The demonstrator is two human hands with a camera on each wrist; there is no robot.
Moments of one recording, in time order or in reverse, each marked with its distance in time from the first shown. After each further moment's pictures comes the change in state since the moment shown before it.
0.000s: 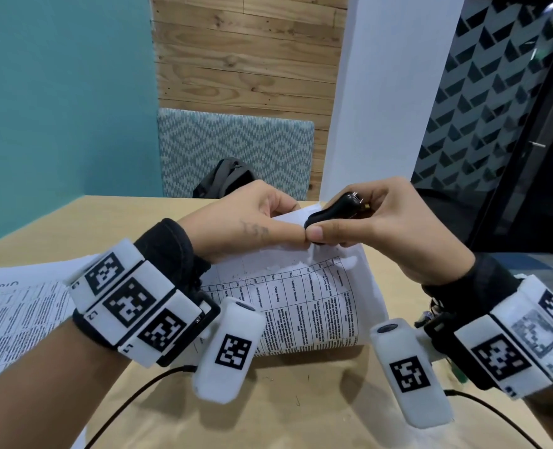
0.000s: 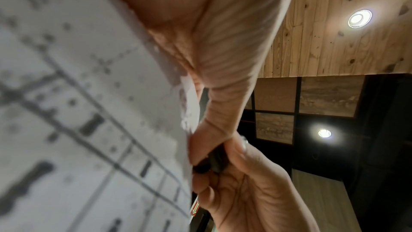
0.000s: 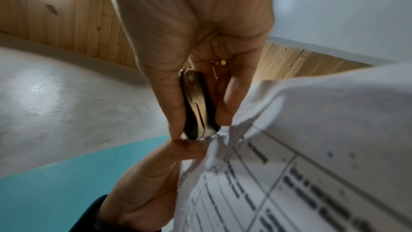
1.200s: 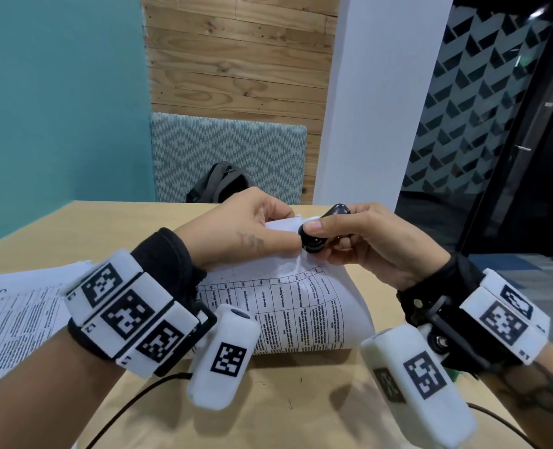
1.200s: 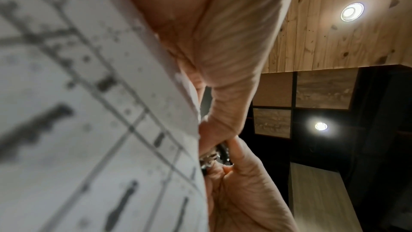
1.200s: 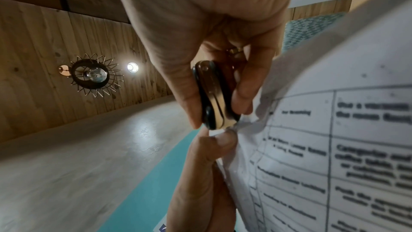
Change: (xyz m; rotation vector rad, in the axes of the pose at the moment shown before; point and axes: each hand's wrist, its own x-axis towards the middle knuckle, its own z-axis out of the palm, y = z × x) left_hand -0.001 0.002 0.005 0.067 0.062 -0.020; right_hand 0.001 -0.003 0.005 0.354 -0.008 0.413
